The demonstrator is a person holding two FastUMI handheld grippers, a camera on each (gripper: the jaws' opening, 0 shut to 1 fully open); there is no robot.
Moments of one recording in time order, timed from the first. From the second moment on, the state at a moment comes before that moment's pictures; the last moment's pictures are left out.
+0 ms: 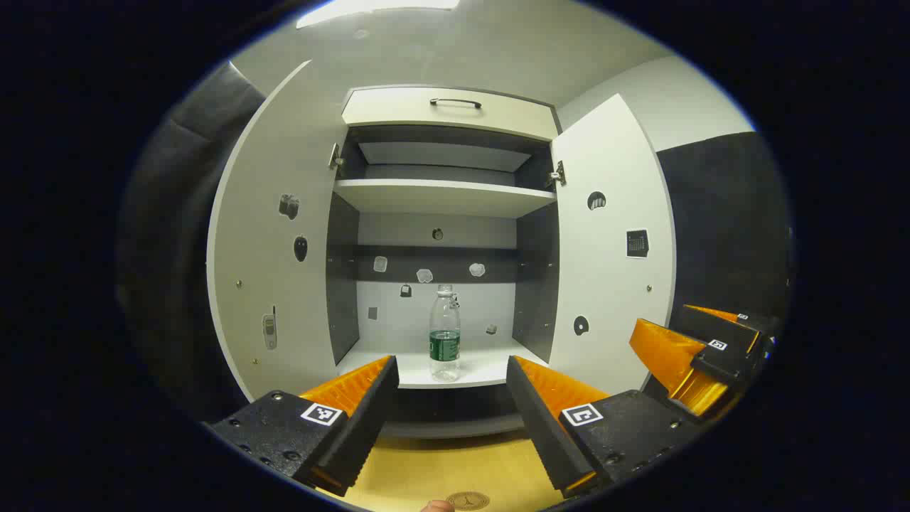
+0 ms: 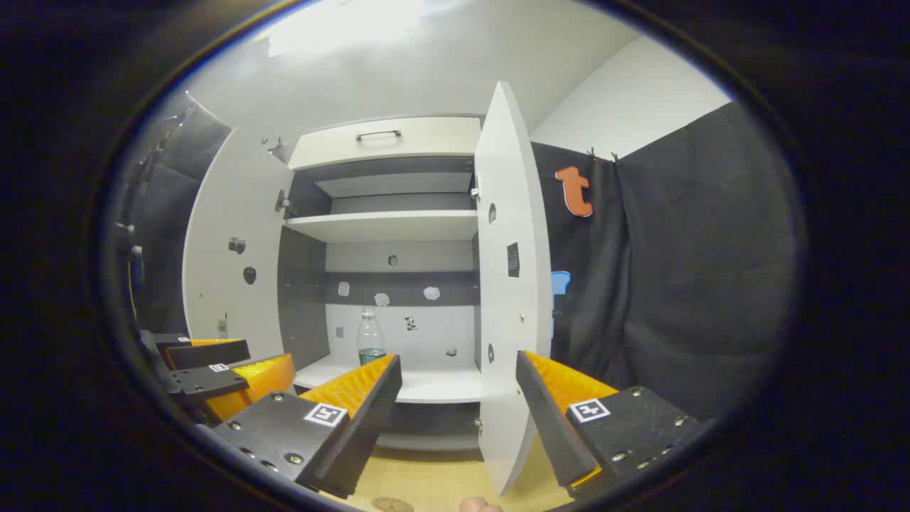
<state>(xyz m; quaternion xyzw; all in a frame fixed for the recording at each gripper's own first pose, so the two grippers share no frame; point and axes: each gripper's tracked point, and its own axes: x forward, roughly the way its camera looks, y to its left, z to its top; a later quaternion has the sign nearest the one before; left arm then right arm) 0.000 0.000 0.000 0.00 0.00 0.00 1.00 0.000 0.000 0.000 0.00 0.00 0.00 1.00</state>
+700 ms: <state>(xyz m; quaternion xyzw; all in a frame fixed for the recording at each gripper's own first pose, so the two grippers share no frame) 0.010 -0.005 0.012 -0.02 -0.01 -0.01 1.00 0.005 0.001 0.001 0.00 0.00 0.00 1.00</state>
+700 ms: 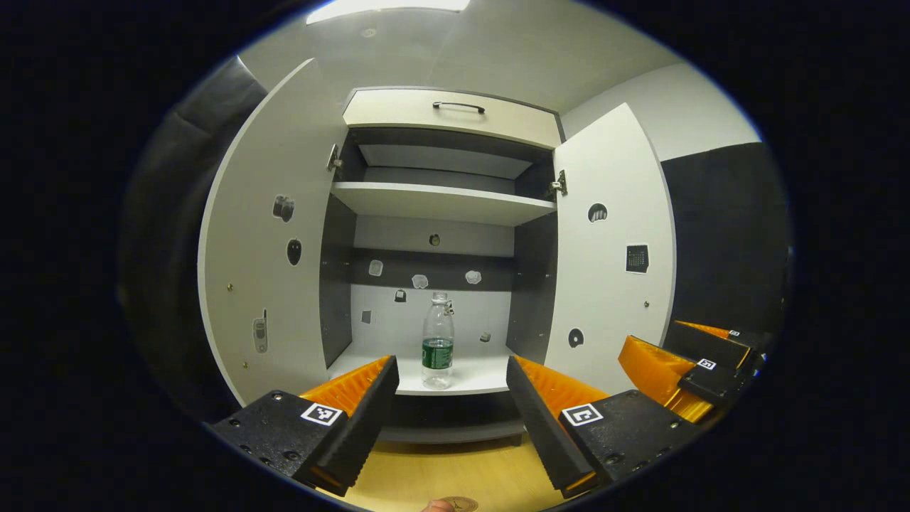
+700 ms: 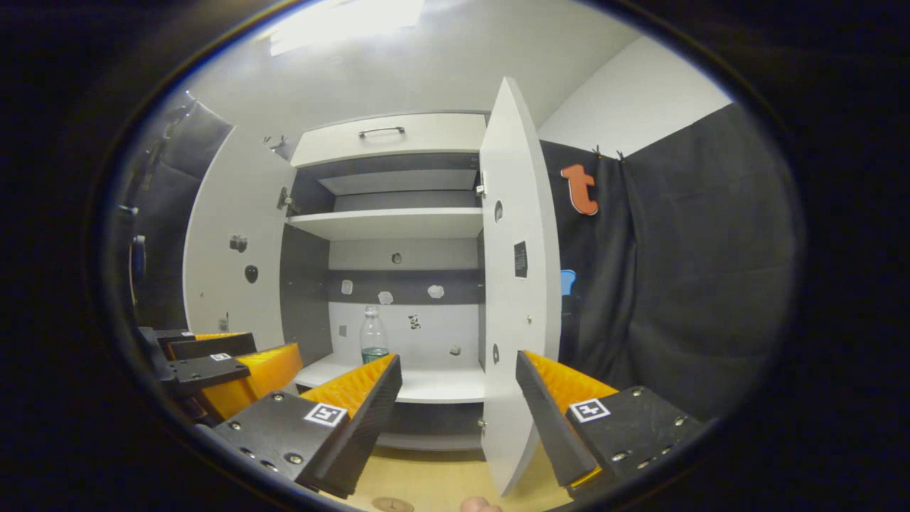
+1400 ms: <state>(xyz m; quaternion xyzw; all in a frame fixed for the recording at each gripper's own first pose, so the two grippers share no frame) 0.147 0.011 0.001 -0.04 0.01 -0.02 1.00 -0.032 -0.067 0.011 -0.03 0.00 -0.09 1.00</state>
